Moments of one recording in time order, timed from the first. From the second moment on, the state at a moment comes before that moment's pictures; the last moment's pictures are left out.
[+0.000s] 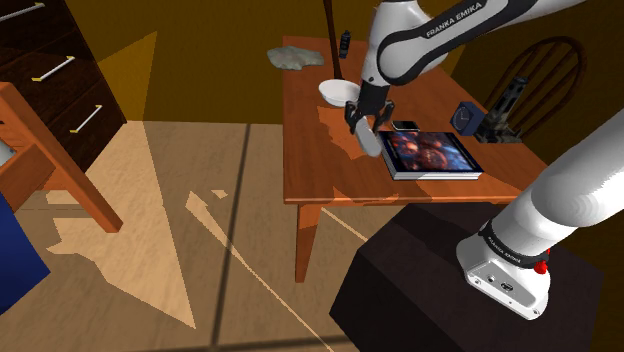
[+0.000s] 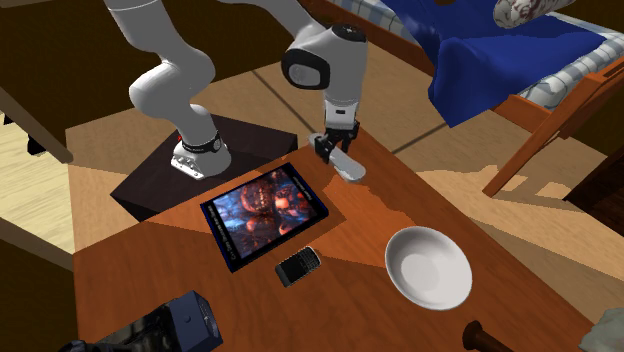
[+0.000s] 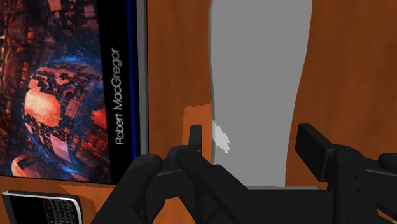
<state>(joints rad) -0.14 -0.10 0.20 -2.45 0.00 2.35 0.62</state>
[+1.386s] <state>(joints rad) -0.14 -0.25 0.19 -2.30 0.03 2.05 0.60</state>
